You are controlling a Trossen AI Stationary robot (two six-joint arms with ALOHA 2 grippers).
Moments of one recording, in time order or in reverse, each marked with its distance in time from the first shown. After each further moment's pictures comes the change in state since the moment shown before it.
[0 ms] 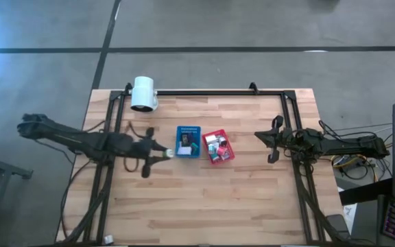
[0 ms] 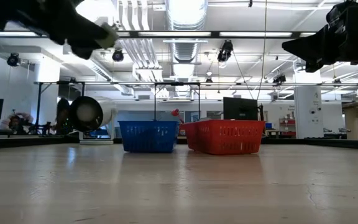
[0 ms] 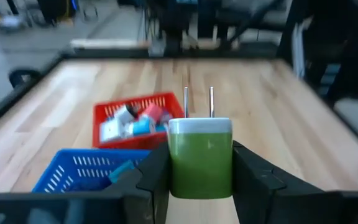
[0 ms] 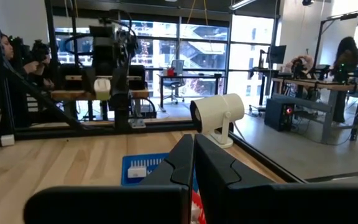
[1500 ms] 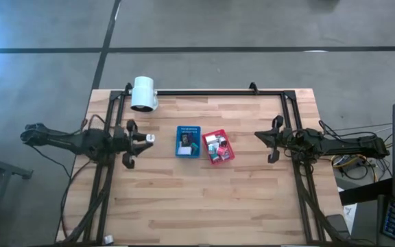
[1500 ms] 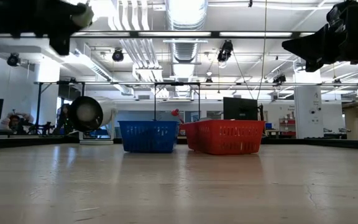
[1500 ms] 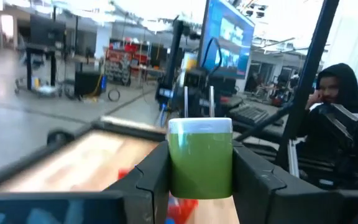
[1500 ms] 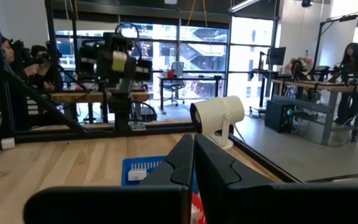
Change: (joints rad) left arm 0.010 -0.529 -0.270 0.190 -0.099 -0.085; right arm 0.000 0.000 0.000 0.008 0.000 0.003
